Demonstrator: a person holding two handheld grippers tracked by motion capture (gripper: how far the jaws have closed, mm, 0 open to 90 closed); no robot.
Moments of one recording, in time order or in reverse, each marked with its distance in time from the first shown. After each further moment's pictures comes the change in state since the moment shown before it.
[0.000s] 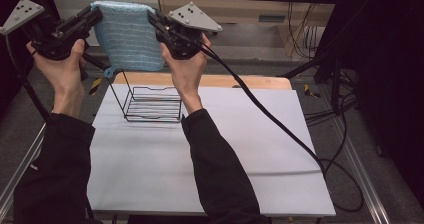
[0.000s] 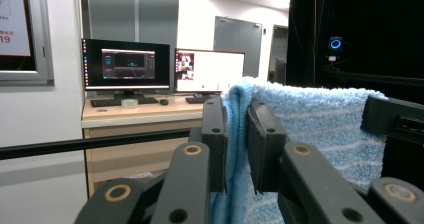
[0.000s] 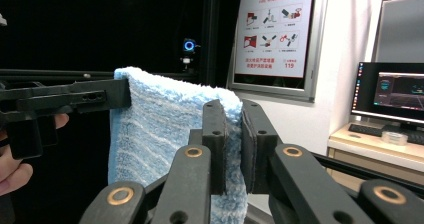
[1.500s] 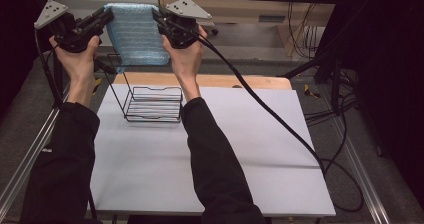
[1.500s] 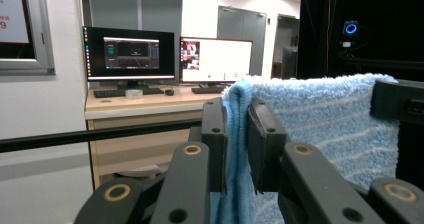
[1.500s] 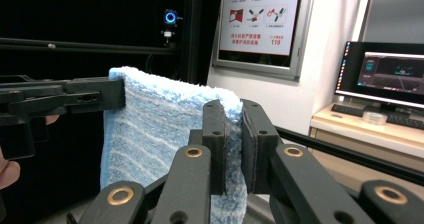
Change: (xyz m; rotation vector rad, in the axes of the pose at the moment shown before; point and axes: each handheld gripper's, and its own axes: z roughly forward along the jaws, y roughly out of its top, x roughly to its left) left arm 0.037 -0.039 0.046 0.041 0.004 0.012; right arm -0.030 -0.024 0.044 0.095 -0.049 -0.031
